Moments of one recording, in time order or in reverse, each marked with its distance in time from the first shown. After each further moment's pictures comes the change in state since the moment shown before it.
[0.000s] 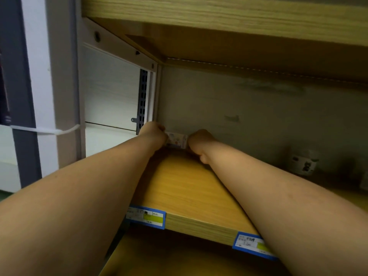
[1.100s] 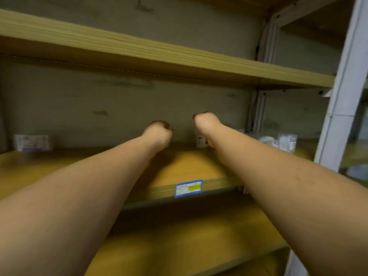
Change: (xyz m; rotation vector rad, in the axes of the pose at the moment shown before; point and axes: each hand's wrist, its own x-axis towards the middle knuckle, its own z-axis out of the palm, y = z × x) left_hand -0.189 0.246 0.168 -0.129 -0.346 0.496; right_hand -0.158 0.117 -0.317 0.000 0.484 0.118
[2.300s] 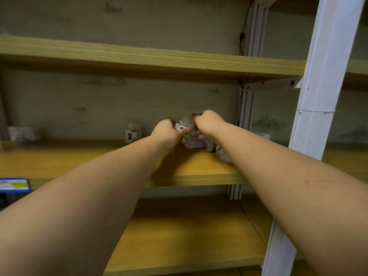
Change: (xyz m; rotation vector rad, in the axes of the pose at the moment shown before) left_hand 0.004 0.131 0.136 -0.029 0.137 -0.118; right_hand 0.083 0.100 -0.136 -0.098 -0.218 -0.199
